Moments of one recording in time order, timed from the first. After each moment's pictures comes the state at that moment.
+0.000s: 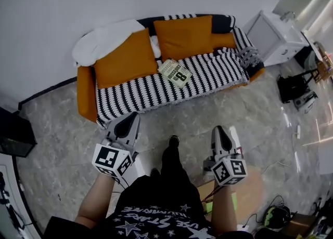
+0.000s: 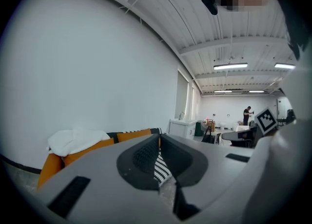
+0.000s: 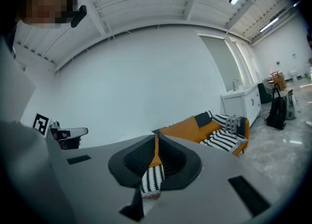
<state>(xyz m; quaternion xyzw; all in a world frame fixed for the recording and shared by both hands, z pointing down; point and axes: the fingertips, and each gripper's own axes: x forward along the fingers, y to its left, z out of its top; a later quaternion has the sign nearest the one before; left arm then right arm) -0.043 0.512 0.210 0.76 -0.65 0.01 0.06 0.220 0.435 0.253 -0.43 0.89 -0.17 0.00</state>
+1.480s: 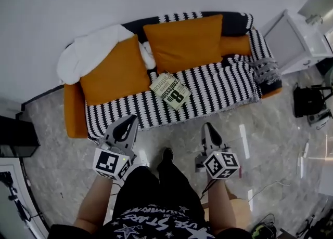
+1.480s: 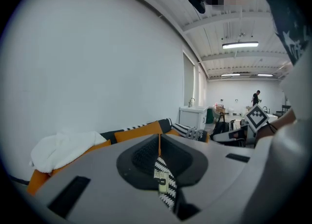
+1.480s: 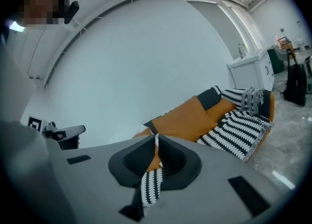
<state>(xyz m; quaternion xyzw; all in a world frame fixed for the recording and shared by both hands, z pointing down) -0.059 0.218 0.266 0.73 -0.67 0.08 0.08 0.159 0.123 0.357 -0.37 0.88 -0.29 -0.04</state>
